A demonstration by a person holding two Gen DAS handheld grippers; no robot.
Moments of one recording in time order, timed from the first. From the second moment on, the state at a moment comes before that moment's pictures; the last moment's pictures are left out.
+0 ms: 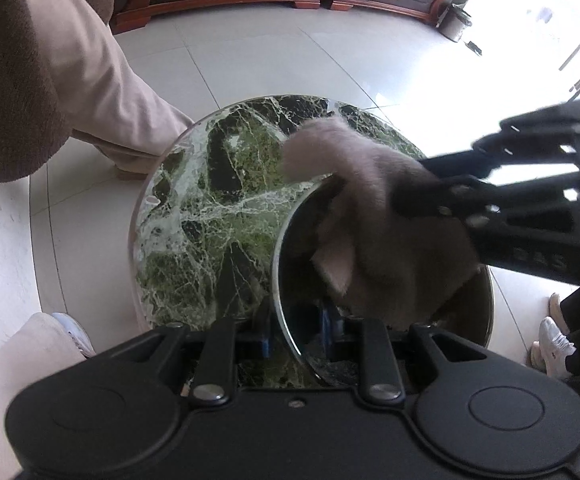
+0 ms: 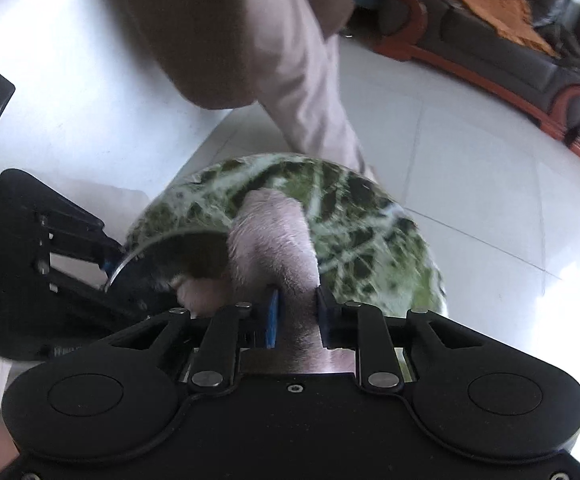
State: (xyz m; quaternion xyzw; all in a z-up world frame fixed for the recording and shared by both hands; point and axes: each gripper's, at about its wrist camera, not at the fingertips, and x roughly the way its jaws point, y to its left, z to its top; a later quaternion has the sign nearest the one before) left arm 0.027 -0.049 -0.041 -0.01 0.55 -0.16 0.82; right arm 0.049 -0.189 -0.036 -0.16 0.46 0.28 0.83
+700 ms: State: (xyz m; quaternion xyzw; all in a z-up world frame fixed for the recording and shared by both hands) left arm 0.030 -0.052 -0.042 0.01 0.55 -0.17 0.82; right arm 0.045 -0.194 -0.038 -0.15 0.48 0.26 0.83
